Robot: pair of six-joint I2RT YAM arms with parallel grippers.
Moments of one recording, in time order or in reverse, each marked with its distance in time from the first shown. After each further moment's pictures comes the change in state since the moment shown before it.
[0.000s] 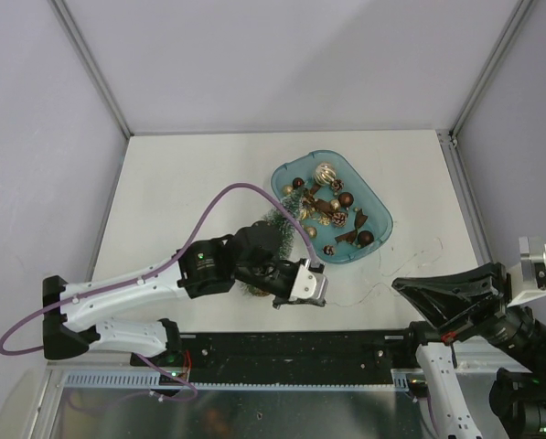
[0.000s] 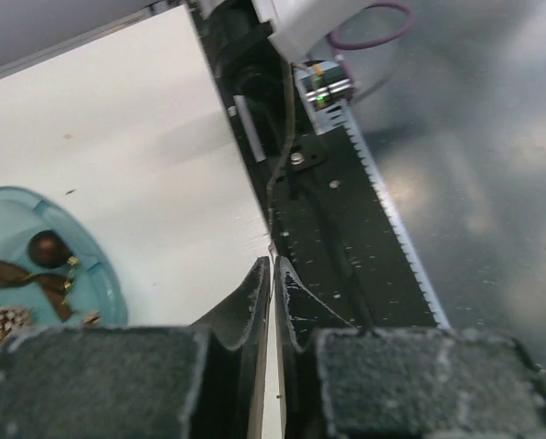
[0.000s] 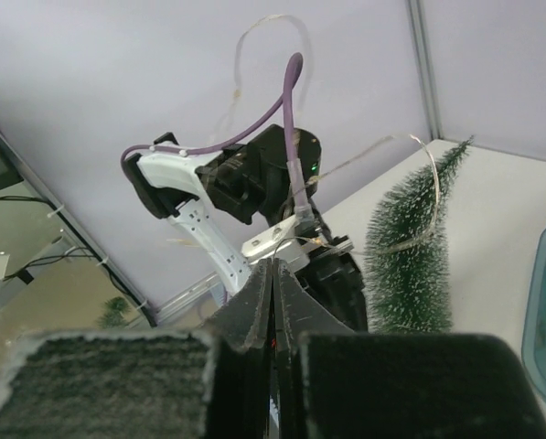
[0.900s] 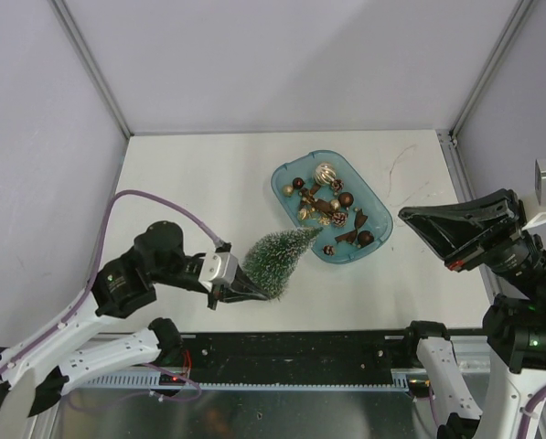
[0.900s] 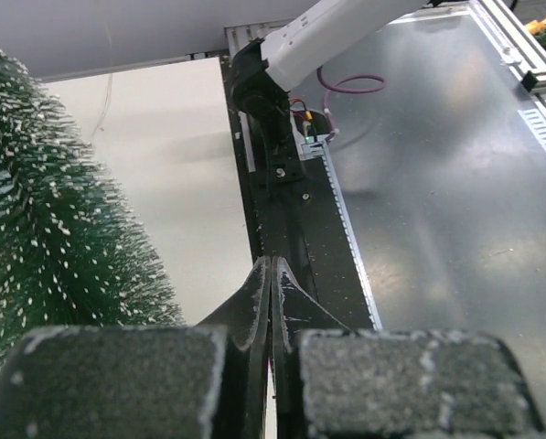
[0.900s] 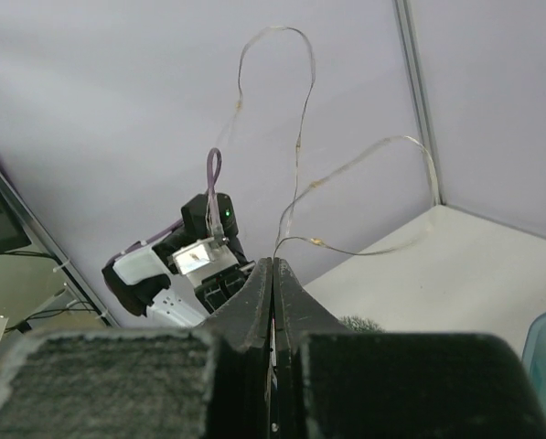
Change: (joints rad) left arm 0.288 -0.460 -0.160 -0.087 0.268 -0.219; right arm -0.051 0.240 0.004 0.460 0.000 0.194
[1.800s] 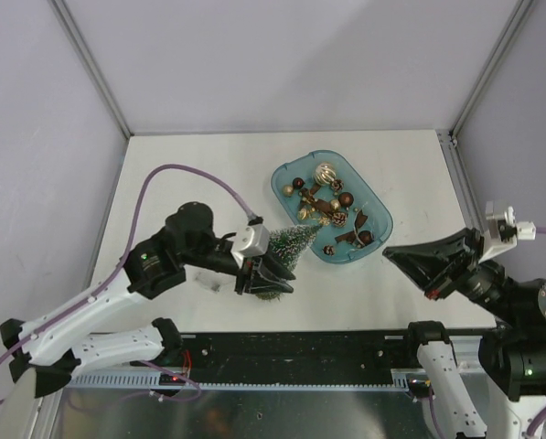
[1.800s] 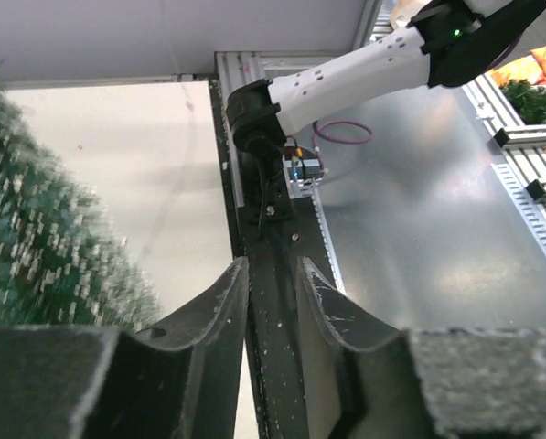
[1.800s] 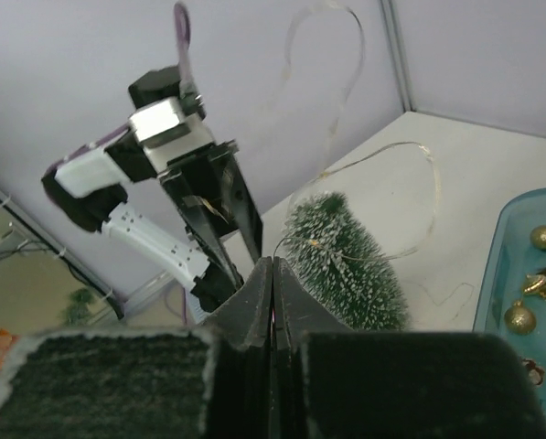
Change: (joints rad) left arm 0.000 0.164 0.045 0.169 -0.001 -0.159; right arm 0.106 -0.162 -0.191 -0.360 0.061 -0.338
